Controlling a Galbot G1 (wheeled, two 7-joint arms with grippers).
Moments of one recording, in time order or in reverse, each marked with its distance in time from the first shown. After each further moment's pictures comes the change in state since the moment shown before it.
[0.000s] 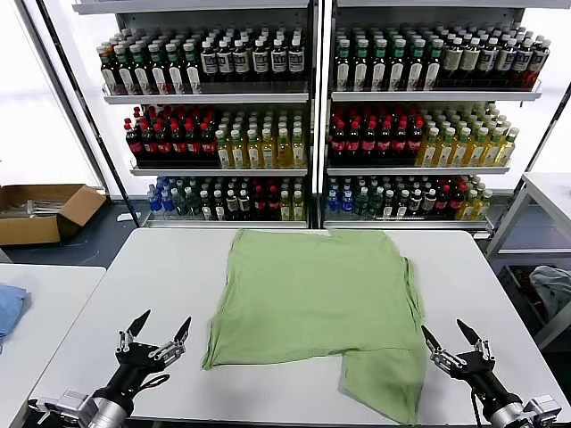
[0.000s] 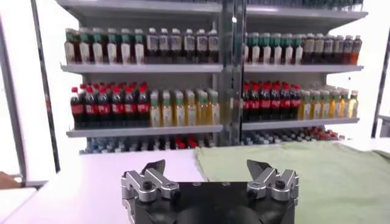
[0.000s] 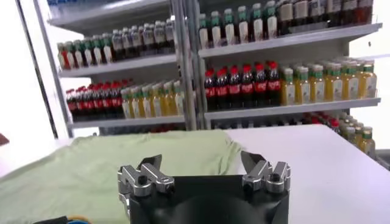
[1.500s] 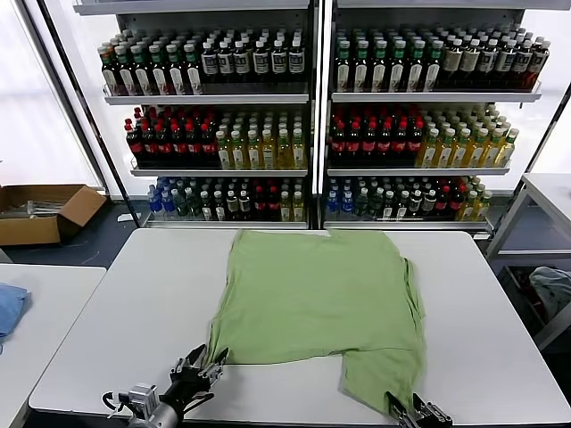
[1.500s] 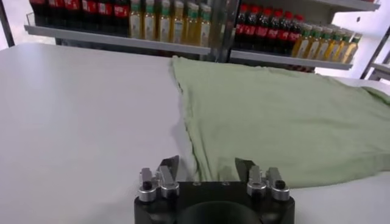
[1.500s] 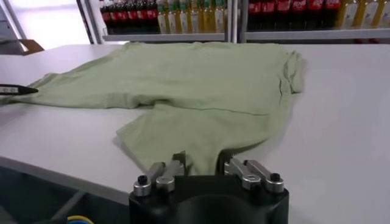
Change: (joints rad) left arm -0.094 0.065 0.239 0.183 -0.096 0.161 -0.202; right arm -0.151 -0.002 -0.182 0.035 -0.091 -0.025 0.083
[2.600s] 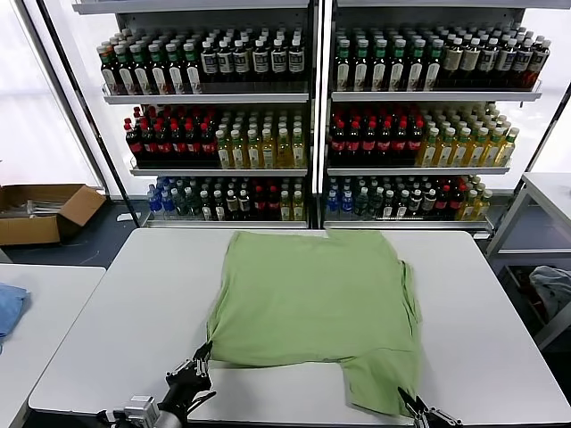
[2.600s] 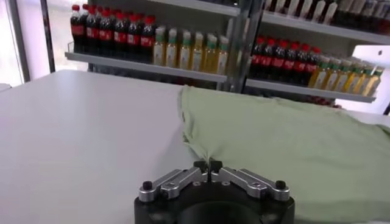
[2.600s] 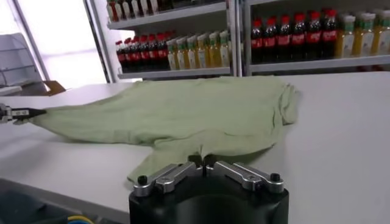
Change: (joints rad) left arm 0.105 -0.063 0.019 -0.142 0.020 -0.104 -0.128; right arm -0.161 0.049 0.105 0.055 0.096 0.258 -0.115
